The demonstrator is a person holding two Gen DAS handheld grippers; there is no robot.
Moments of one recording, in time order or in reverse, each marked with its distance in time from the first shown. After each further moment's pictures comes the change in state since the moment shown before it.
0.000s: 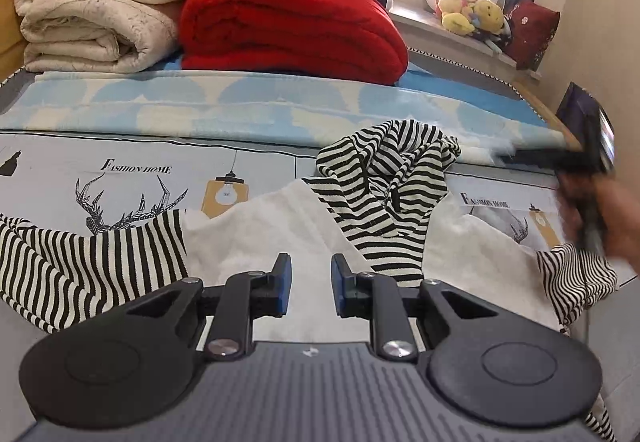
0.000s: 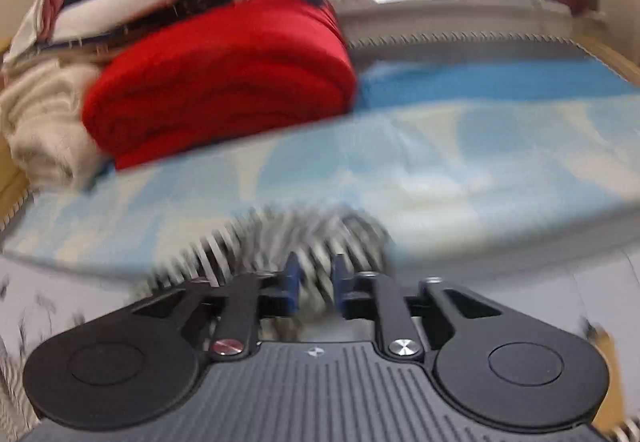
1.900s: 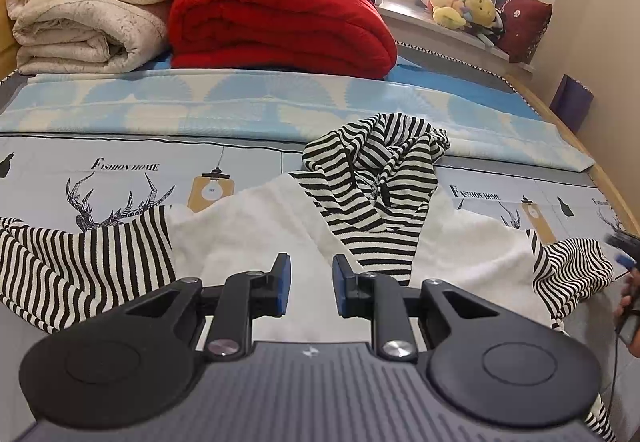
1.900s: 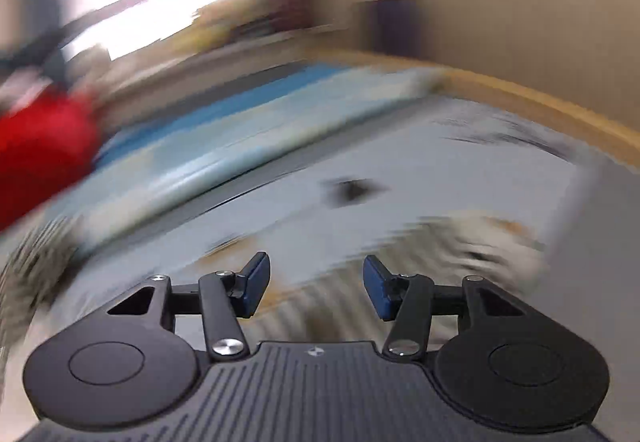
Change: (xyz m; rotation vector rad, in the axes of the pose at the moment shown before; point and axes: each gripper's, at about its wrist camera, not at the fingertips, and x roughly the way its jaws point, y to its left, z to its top) left arm 0.004 -0.018 -0.006 0.017 0.011 -0.006; right arm -0.172 -0.173 -0.156 0.431 -0.297 -0.577
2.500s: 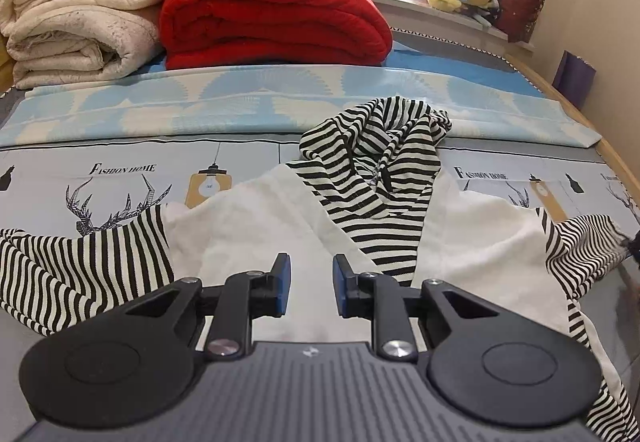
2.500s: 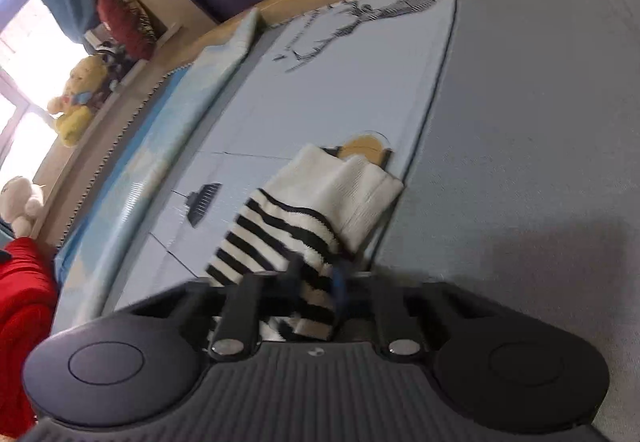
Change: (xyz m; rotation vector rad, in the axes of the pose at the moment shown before) left arm 0.012 -0.012 -0.008 0.059 0.014 0.033; right arm 0.048 -0.127 -0.001 0.496 0.160 0.000
